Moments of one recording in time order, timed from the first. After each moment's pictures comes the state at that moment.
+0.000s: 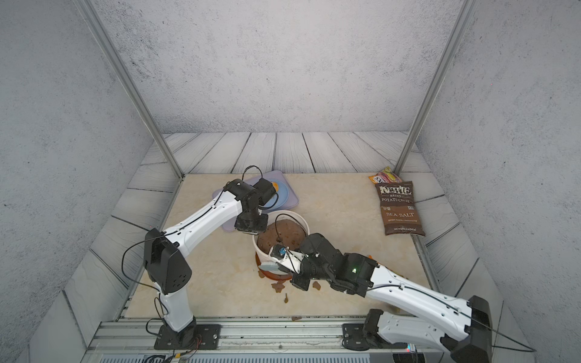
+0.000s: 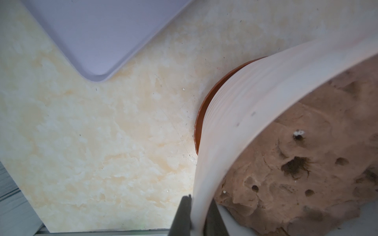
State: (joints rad) left arm -0.69 1.87 1.79 -1.40 -0.10 -0.49; right arm 1.04 1.03 0.92 -0.53 -0.18 -0.21
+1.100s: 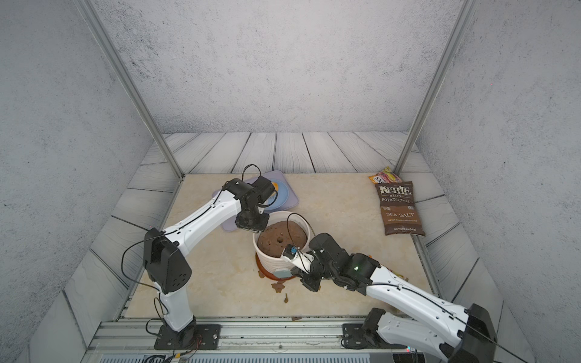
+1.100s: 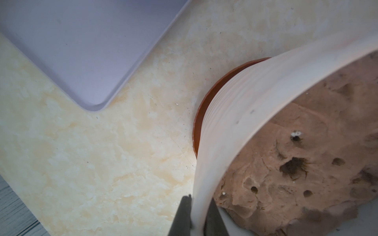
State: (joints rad) left arm -0.67 1.87 1.79 -1.36 -0.09 -0.33; right arm 0.92 0.97 0.78 -0.57 -0.32 -0.19
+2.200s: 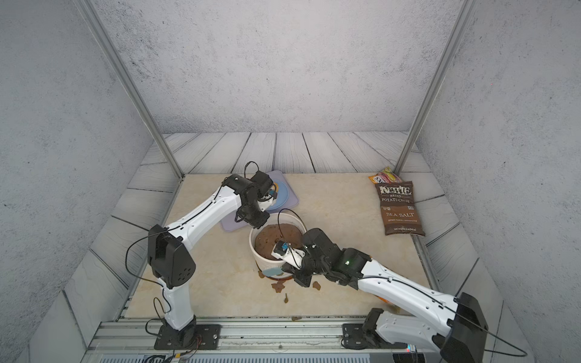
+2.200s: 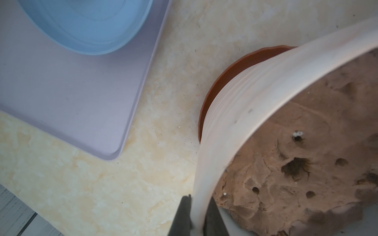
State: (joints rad) left arm -0.63 1.92 1.85 -1.33 -0.06 0.07; right arm 0.94 1.09 0.85 -0.51 -0.30 -0.23
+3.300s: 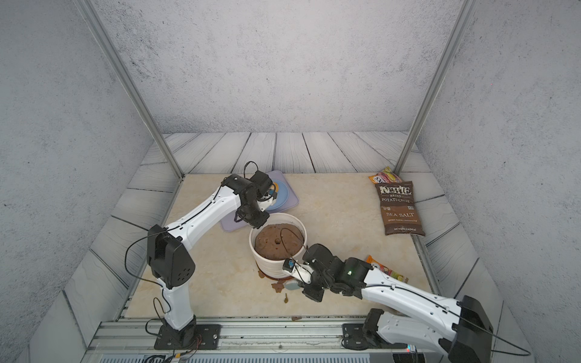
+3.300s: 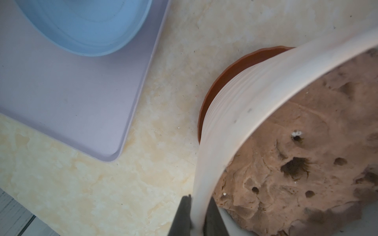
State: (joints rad) left arm -0.62 1.92 1.85 -1.33 -0.05 0.08; right arm 1.01 1.00 0.75 -0.74 -0.19 -0.21
